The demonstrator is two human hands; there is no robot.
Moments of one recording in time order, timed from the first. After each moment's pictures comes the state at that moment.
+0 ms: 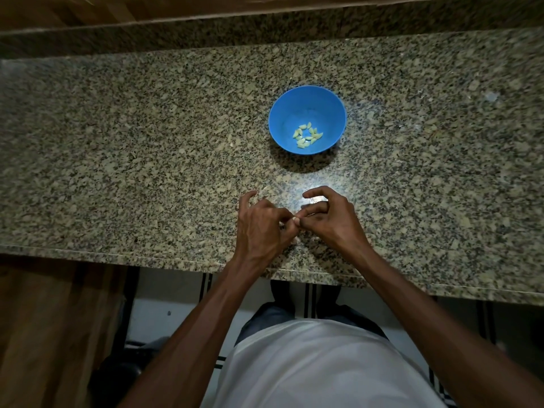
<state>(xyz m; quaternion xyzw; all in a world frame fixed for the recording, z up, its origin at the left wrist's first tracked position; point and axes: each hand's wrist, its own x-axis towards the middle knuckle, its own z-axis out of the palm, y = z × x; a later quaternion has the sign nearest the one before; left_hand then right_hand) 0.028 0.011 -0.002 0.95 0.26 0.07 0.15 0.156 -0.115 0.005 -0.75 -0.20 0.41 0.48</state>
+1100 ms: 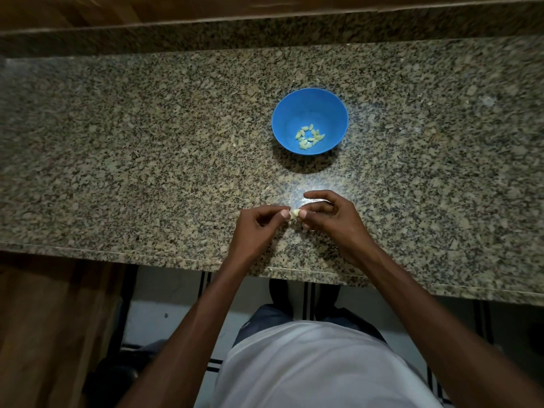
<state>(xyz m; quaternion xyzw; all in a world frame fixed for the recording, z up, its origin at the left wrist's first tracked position) 0.008 0.014 0.002 0.68 0.39 0.10 0.61 0.154 -0.122 -0.007 -0.63 -0.12 0.46 0.61</state>
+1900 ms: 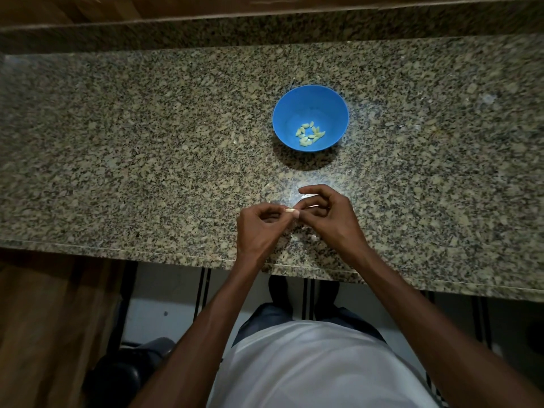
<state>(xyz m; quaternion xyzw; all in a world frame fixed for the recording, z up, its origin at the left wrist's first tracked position) 0.016 -0.005 0.009 0.67 0.46 0.14 0.57 0.143 -0.114 0.002 -0.69 -0.19 0.40 0.57</state>
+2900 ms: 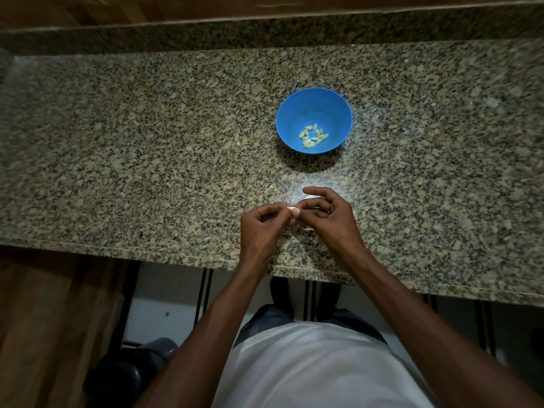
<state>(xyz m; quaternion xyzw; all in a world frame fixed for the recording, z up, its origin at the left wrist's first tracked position) 0.018 -0.012 0.016 0.55 0.48 0.19 0.66 0.132 -0.111 0.005 -0.66 -0.12 0.41 0.62</state>
